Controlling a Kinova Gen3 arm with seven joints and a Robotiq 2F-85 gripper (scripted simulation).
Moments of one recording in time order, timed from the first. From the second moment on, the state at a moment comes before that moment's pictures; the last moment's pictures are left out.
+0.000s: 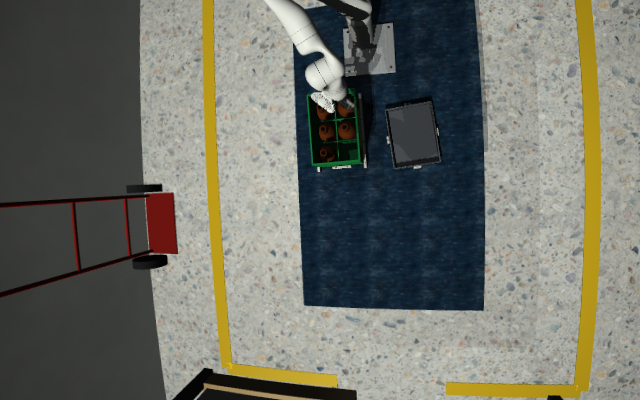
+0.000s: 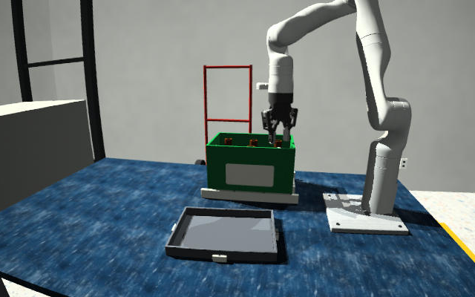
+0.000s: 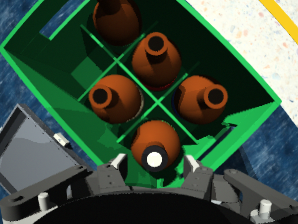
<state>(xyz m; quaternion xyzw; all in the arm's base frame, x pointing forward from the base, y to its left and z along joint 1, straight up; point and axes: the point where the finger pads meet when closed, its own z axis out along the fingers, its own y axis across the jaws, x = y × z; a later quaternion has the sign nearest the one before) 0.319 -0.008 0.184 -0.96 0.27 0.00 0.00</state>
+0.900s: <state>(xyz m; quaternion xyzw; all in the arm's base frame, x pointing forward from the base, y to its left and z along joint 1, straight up) 0.319 -0.011 0.162 -0.96 0.27 0.00 0.00</state>
